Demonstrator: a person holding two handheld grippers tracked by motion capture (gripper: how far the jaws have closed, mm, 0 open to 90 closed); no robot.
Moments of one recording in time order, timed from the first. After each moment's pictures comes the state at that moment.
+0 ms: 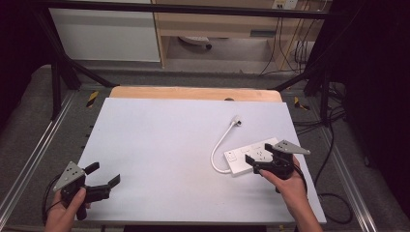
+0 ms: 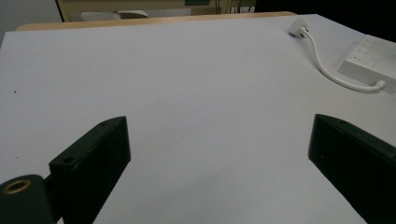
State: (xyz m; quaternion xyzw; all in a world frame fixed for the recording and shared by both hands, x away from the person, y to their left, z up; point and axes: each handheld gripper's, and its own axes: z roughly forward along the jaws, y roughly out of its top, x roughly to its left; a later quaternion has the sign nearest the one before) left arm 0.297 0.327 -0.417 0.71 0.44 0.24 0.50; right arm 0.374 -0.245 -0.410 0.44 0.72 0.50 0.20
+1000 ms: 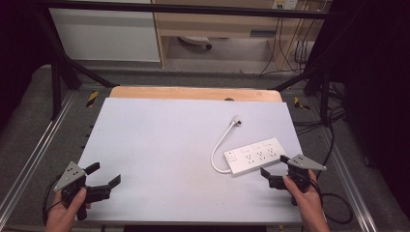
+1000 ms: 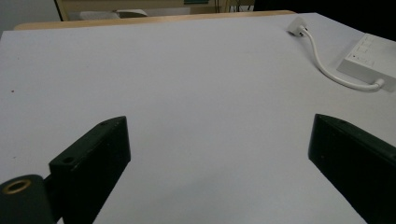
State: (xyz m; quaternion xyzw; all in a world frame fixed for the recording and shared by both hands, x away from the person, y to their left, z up) left arm 0.297 0.326 -0.417 0.71 0.44 0.24 0.50; right arm 0.344 -0.292 -0.437 0.44 0.73 0.47 0.23
